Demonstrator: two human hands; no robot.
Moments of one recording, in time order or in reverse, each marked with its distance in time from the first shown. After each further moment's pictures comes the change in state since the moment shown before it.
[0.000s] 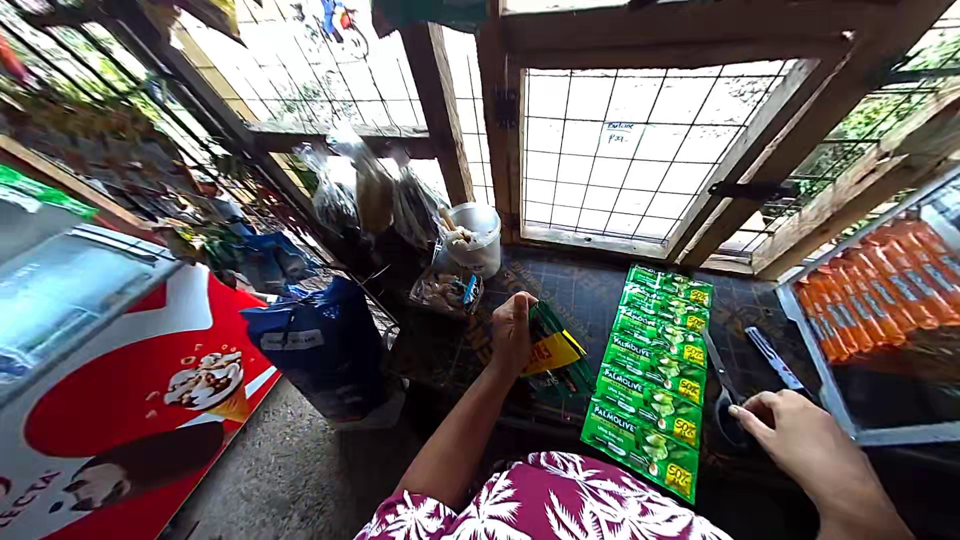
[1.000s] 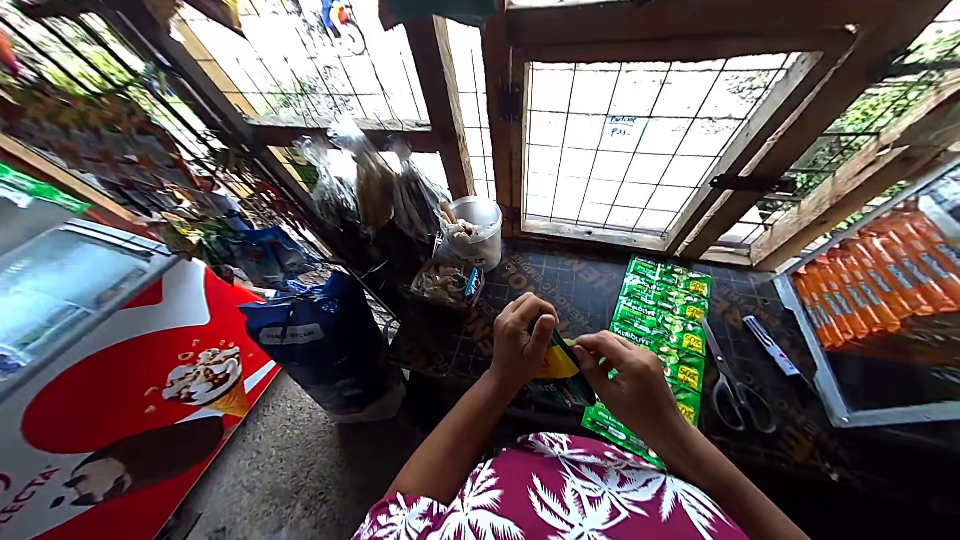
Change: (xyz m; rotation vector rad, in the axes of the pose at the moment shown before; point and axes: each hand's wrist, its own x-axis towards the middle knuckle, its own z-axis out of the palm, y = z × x) left_hand -0.015 0.033 -0.007 0.134 -0.066 0.334; right_hand 0.001 -0.171 0.045 0.502 0.248 -0.764
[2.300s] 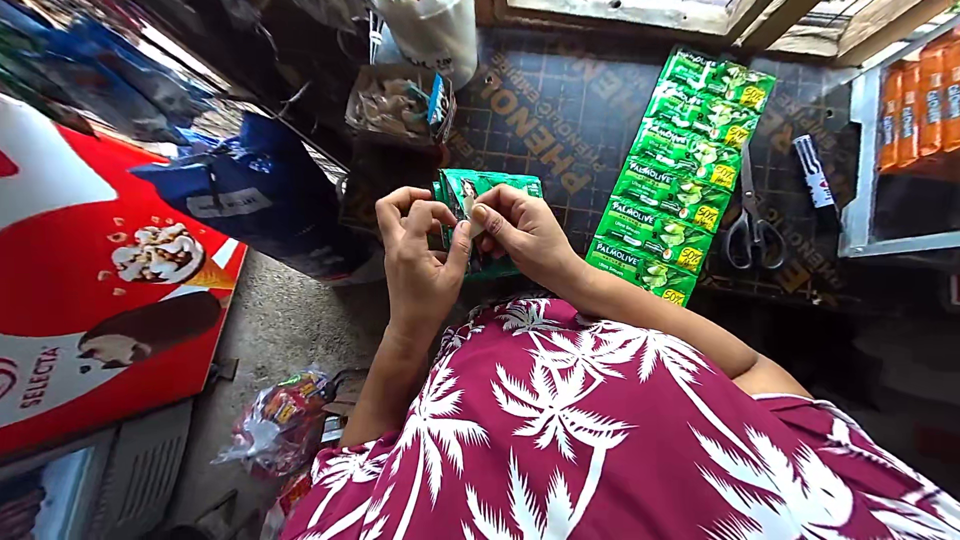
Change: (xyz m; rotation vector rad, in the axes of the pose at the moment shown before) left_hand -0.082 0.047 -0.094 0.401 -0.133 -0.471; right_hand 0.007 -0.025 0.102 0.862 -0.266 0.485
